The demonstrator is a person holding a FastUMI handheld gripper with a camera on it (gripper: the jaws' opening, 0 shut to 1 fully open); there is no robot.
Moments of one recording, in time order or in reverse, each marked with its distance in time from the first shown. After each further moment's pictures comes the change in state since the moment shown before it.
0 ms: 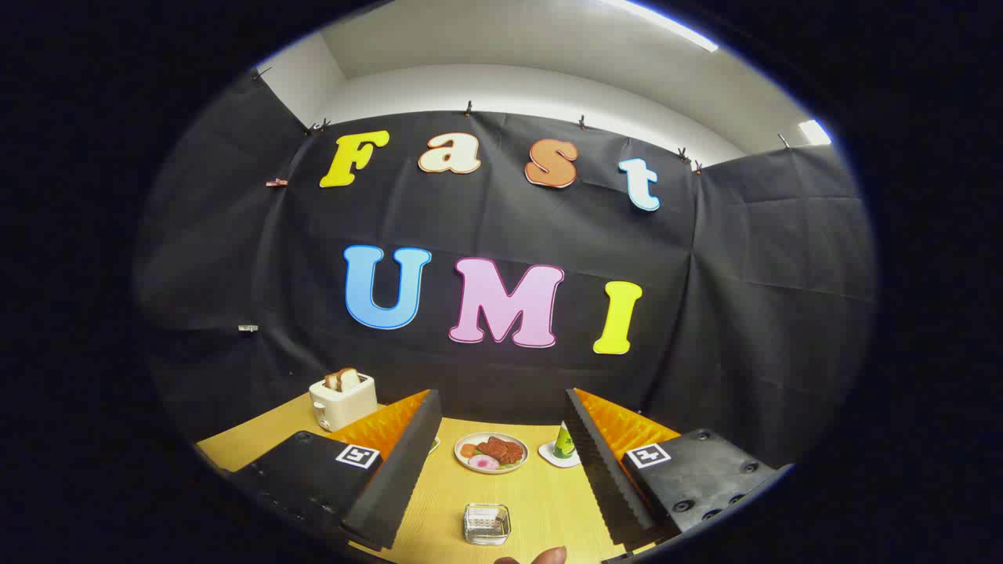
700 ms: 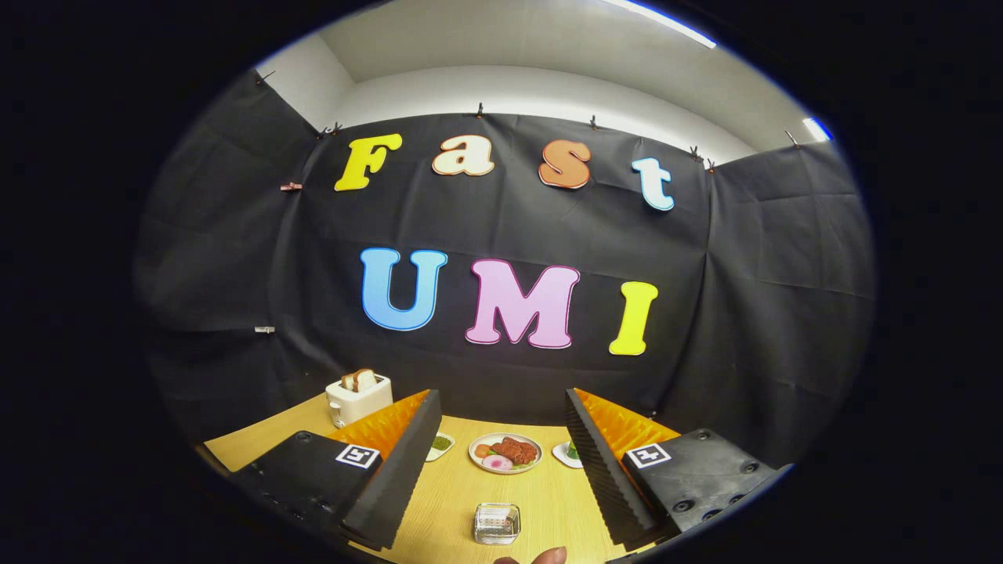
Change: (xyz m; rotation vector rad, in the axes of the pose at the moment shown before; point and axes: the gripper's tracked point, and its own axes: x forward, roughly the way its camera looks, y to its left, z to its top) arm -0.004 0.011 0.002 0.008 -0.008 0.053
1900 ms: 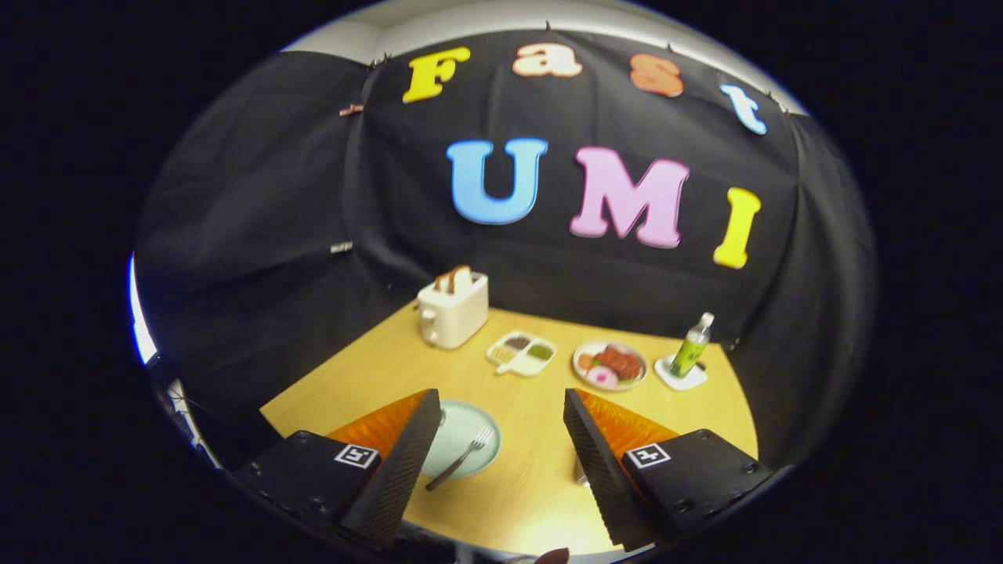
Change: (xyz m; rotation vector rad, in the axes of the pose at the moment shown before) arm -0.024 0.182 -0.168 0.039 0.556 0.321
